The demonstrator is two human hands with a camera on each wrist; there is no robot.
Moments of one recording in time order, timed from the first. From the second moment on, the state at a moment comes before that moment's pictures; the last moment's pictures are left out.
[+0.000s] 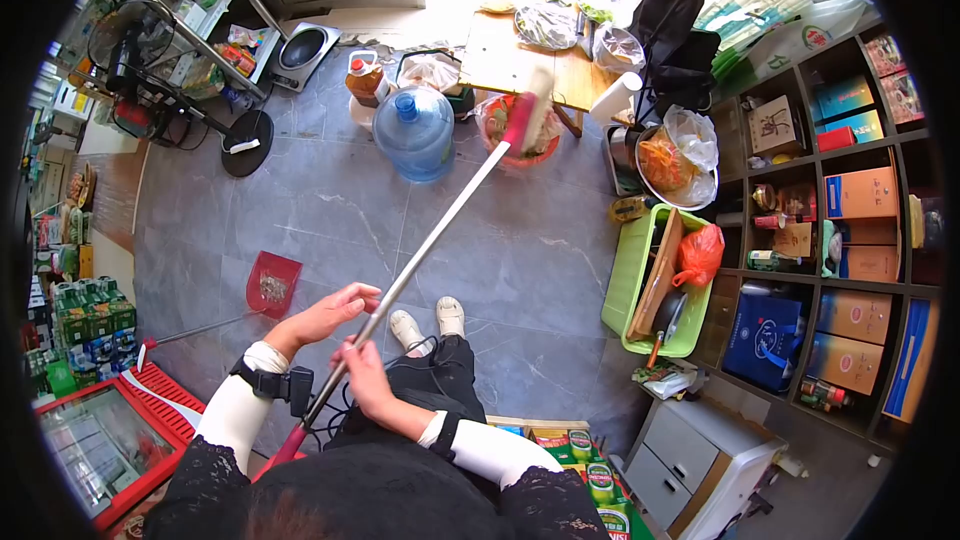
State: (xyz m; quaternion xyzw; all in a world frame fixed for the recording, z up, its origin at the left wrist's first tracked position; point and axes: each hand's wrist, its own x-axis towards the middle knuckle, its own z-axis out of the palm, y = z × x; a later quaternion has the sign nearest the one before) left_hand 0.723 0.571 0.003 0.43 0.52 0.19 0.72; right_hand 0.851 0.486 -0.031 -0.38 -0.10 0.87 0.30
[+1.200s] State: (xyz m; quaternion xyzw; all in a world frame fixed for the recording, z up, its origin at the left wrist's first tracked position) left_hand 0.479 0.154 0.014 0.07 0.85 0.42 0.31; right_hand 0.877 0.559 -0.227 -0.61 0.15 0.77 0.10
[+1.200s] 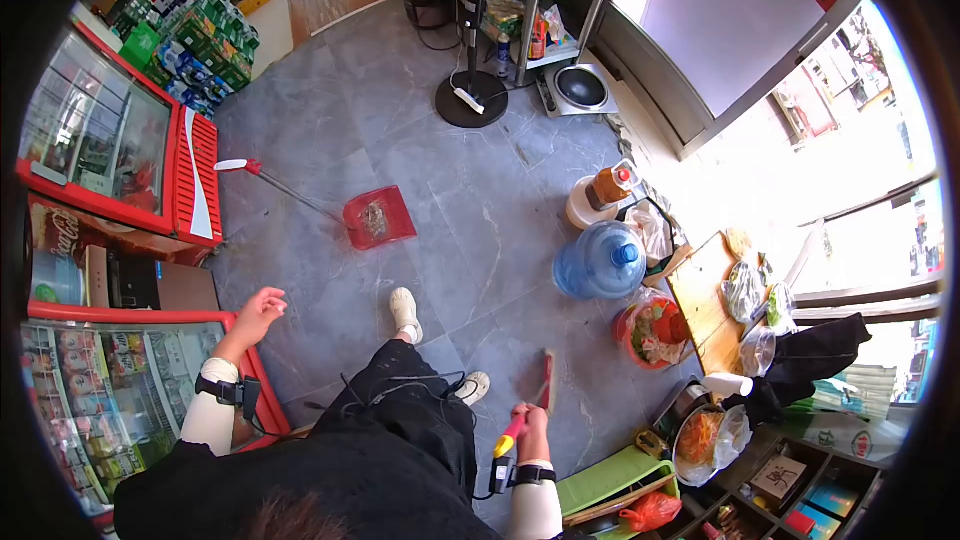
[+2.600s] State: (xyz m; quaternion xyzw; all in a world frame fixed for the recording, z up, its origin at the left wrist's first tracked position) left_hand 0.017 0.293 0.005 0.23 0.96 0.07 0.14; right_hand 0.230 0.694 -0.170 -0.36 -0.65 0.56 -0.35
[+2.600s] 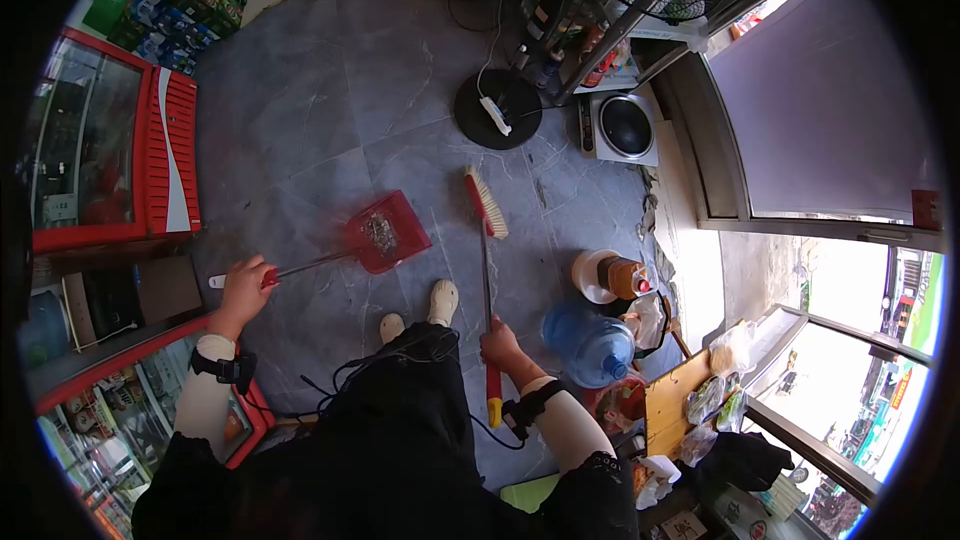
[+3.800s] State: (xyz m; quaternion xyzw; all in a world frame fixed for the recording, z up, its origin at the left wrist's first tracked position) left_hand -0.100 -0.007 -0.006 -0.02 0.99 0.16 0.00; right_hand -0.126 0.470 -0.092 -0.35 -0.63 0.61 -0.34
